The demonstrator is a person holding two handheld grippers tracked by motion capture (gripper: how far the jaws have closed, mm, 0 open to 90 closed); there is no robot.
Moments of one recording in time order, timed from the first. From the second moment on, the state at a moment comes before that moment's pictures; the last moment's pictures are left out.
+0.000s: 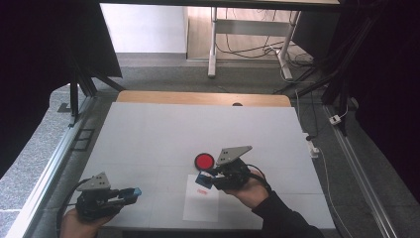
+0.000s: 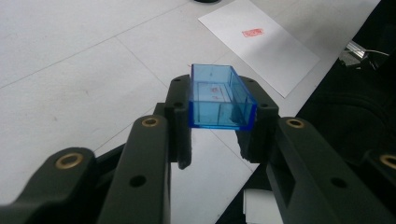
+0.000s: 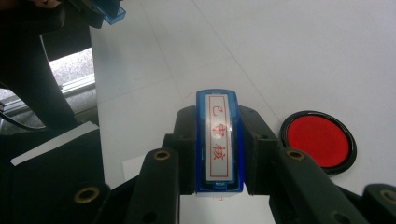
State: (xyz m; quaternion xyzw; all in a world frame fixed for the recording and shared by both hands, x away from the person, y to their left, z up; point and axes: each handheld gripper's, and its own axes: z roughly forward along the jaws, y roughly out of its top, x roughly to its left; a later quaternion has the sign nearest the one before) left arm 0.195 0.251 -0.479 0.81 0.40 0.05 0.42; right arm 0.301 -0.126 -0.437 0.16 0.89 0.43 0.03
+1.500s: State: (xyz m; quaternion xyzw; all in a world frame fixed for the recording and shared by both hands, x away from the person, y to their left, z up) left arm 0.237 0.194 -0.455 0.84 0.24 0.00 0.48; right arm 0.296 -0.130 -0.411 0.13 0.87 0.48 -0.01
